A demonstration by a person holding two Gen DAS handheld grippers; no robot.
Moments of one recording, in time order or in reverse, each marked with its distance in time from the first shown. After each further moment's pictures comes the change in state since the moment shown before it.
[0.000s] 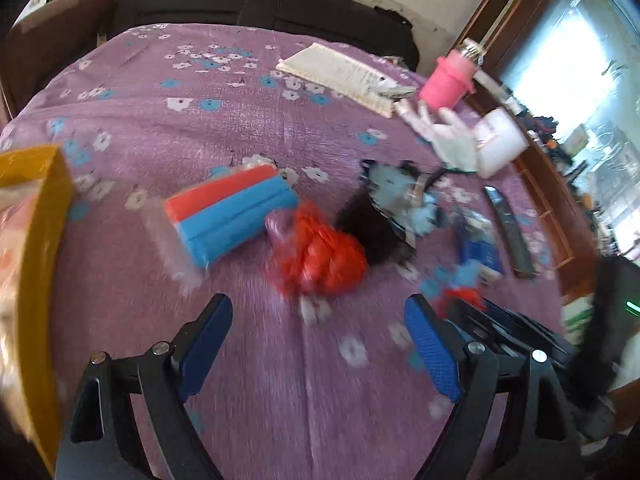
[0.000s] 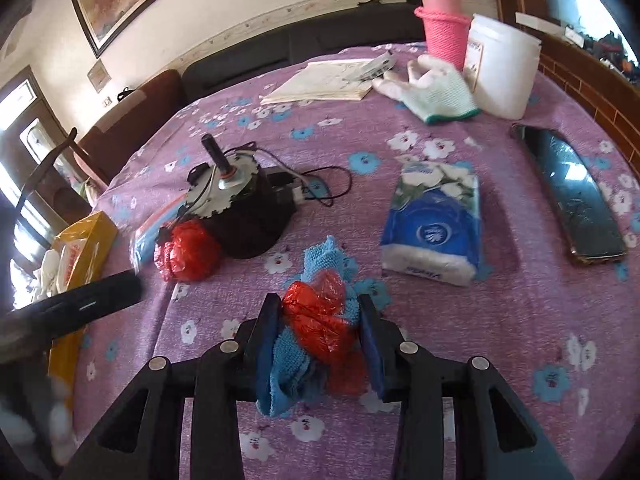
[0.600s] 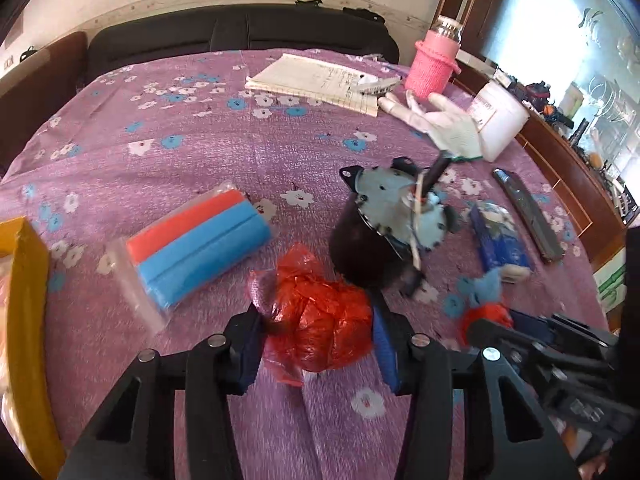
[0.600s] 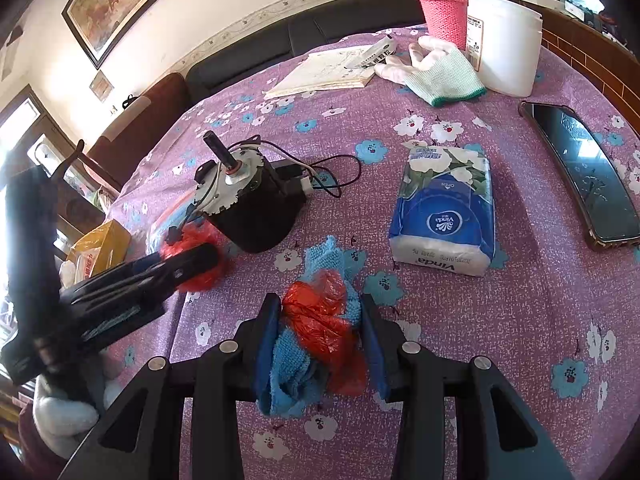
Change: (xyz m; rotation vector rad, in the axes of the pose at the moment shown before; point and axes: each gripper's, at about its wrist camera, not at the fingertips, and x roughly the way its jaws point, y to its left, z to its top) left arm 0.013 -0.020 0.005 0.162 -0.058 0.025; right arm 0.006 -0.008 0.001 0.061 0.042 0.079
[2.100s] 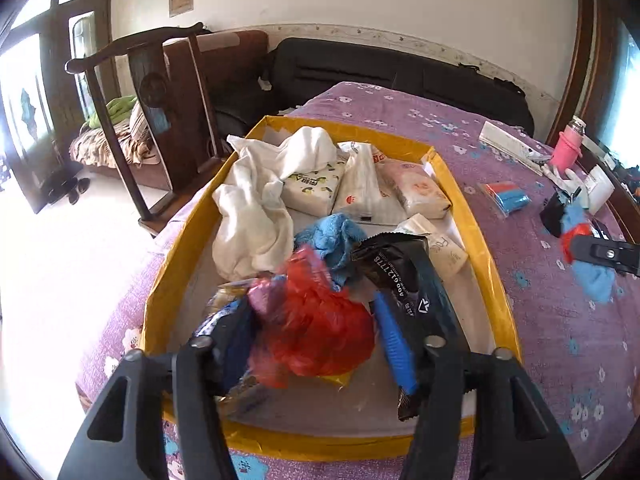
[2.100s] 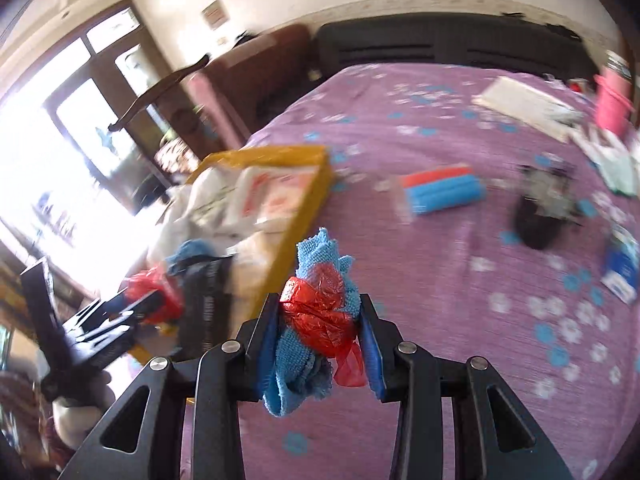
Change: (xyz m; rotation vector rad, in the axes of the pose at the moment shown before) left arm -0.221 0.188 -0.172 -0.285 -0.174 0.399; right arm -0.023 0.227 -0.049 -0.352 0.112 0.222
